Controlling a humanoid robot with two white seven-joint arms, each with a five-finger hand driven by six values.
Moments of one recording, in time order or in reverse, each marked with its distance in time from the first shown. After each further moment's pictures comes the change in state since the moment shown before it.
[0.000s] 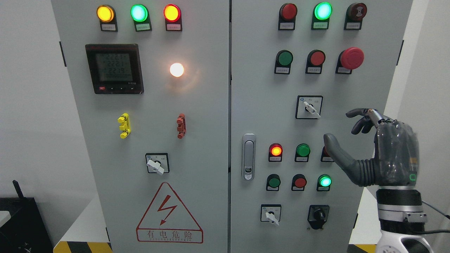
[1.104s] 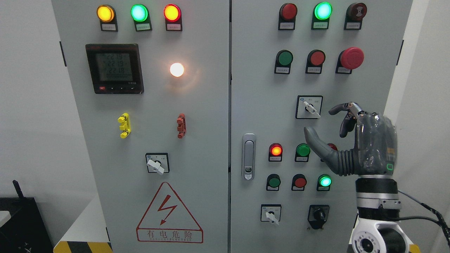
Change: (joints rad) left arm 0.000 0.000 0.000 0.000 0.000 0.000 0.000; right arm -0.072 0.061 0.037 0.061 0.069 0.085 -0.013
